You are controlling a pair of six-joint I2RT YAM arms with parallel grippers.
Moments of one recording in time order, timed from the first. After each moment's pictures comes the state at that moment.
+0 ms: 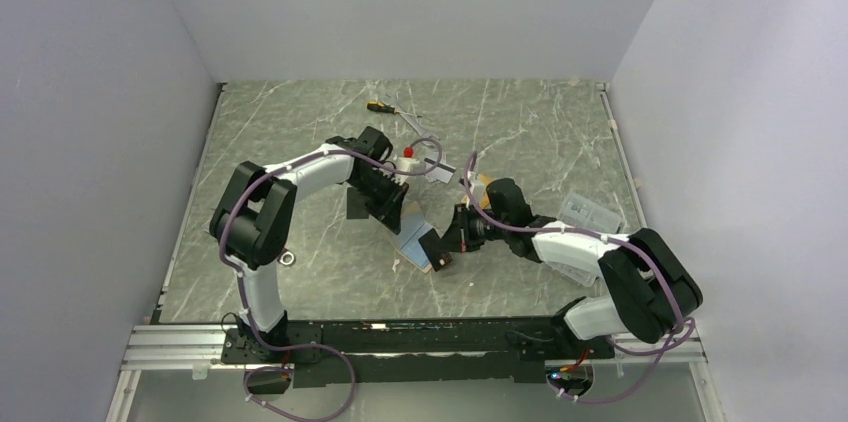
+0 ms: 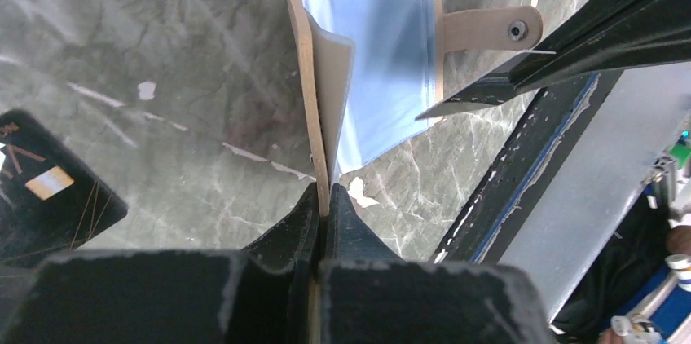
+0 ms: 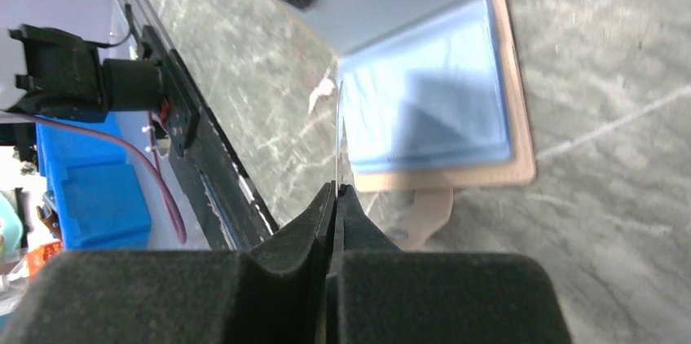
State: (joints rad) left arm -0.53 1.88 1.29 -0.76 0.64 0.21; right arm 0.56 1.38 0.51 0.22 -0.63 0.54
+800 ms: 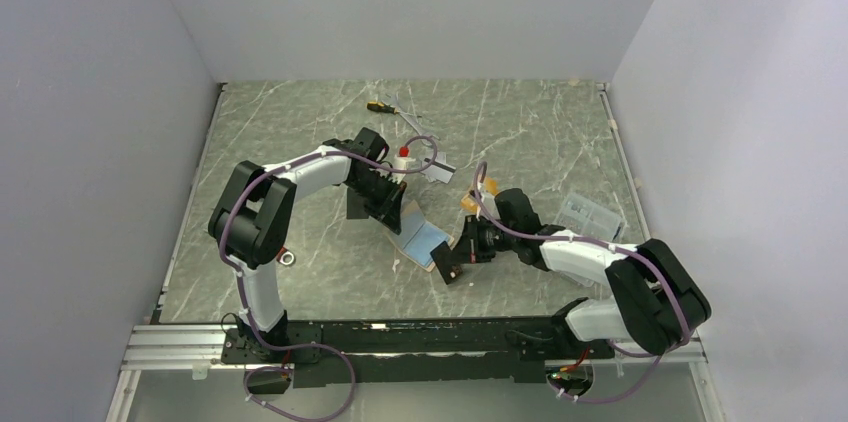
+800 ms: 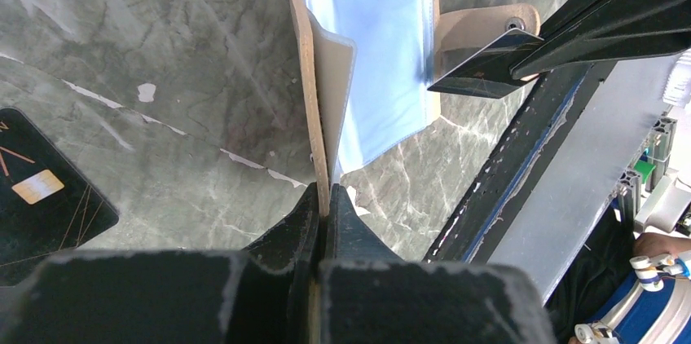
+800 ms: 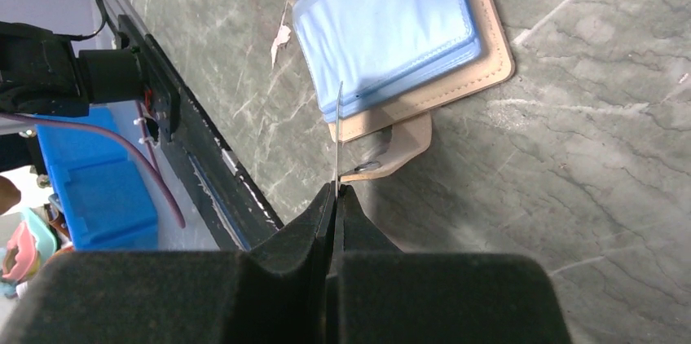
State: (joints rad) left arm -0.50 1.88 1.24 -0.69 0.71 0.14; right arm 0.53 1.31 0.41 0.13 -0.63 0.56
